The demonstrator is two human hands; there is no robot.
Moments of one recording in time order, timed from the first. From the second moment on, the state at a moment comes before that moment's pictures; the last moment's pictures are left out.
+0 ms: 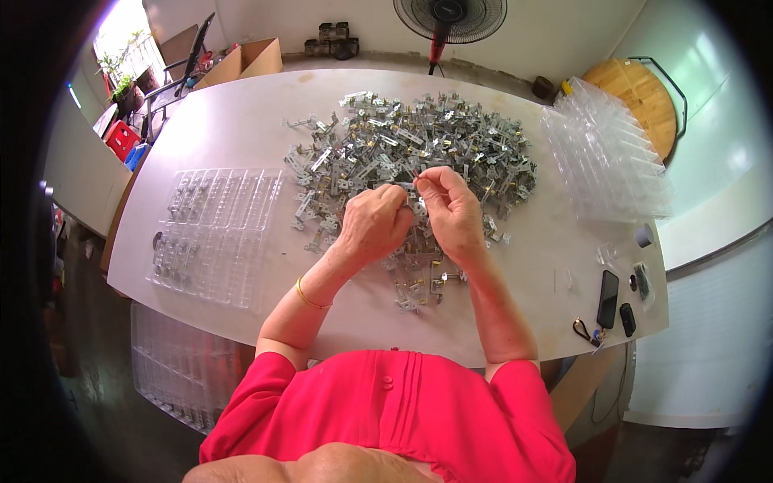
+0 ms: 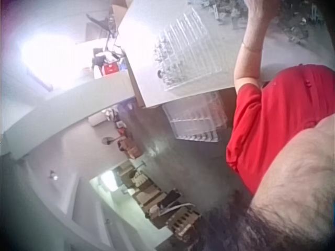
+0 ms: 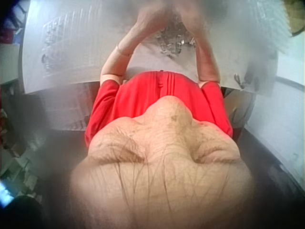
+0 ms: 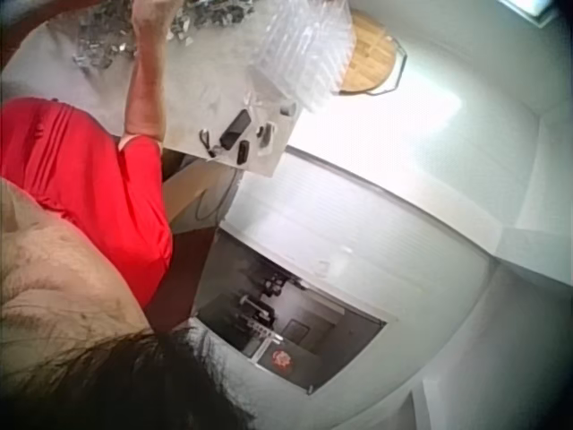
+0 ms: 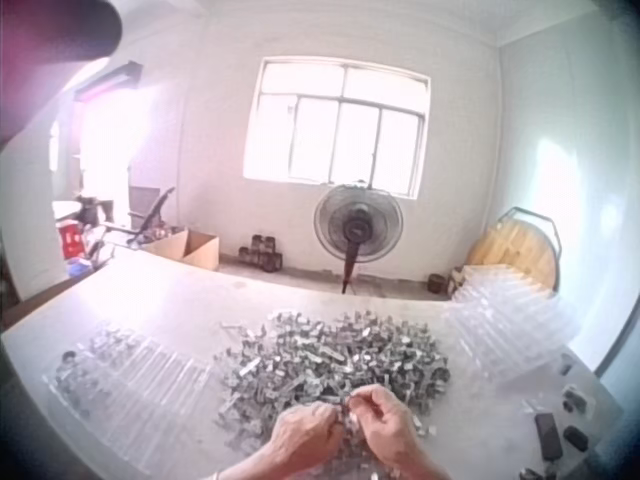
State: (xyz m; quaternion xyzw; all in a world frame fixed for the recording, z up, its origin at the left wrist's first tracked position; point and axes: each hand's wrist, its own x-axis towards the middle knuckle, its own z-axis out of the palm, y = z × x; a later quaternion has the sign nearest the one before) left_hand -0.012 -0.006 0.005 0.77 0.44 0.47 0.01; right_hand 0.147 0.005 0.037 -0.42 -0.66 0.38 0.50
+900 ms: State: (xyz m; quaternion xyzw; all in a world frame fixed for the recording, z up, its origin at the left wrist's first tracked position) left_hand -0.035 -0.005 0.021 0.62 0.24 0.39 0.64; right_hand 0.177 0.002 0.052 -0.44 -0.73 0.09 0.52
